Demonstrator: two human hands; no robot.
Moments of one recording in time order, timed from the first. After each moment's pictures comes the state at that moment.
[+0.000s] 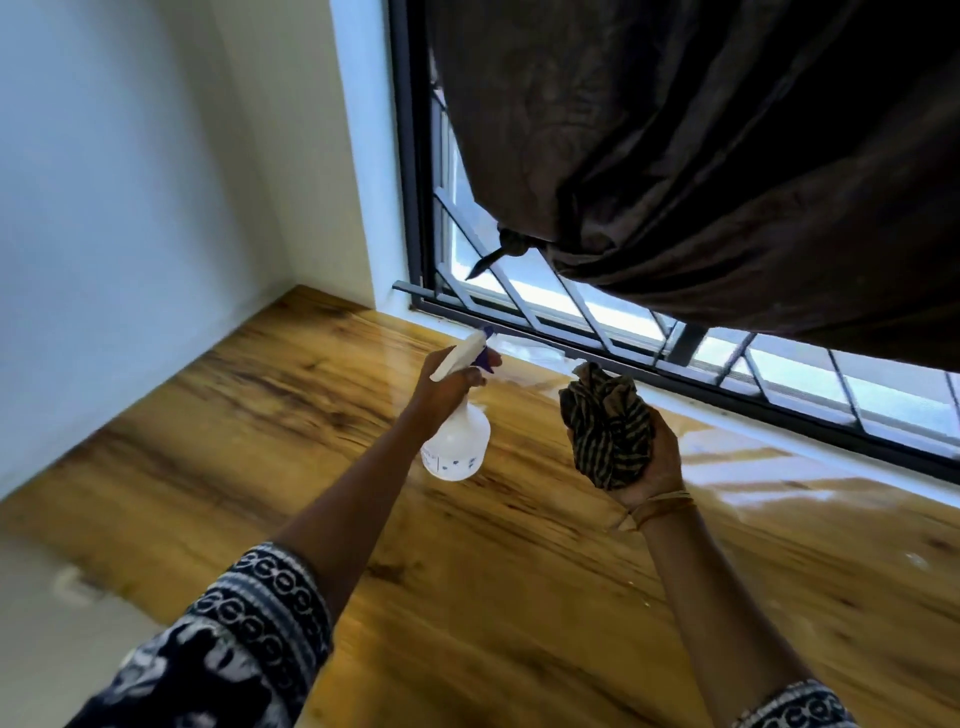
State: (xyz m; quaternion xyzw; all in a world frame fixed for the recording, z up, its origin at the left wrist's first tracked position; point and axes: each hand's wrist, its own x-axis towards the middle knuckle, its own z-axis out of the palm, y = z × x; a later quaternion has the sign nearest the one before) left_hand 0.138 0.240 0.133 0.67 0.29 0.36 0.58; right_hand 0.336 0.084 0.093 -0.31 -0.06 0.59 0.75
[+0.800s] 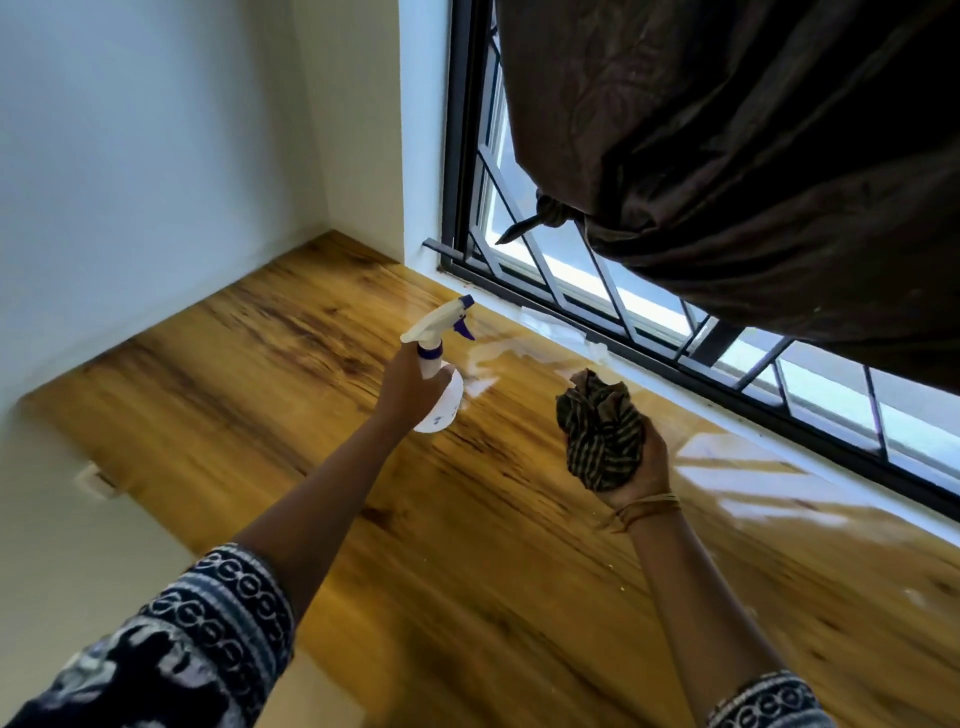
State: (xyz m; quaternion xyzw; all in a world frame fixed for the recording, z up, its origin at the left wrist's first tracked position) left_hand 0.100 0.223 0.087 0.68 0.51 0.36 0.39; right_hand 0.342 0.082 0.063 -0.29 -0.12 0.63 0.71
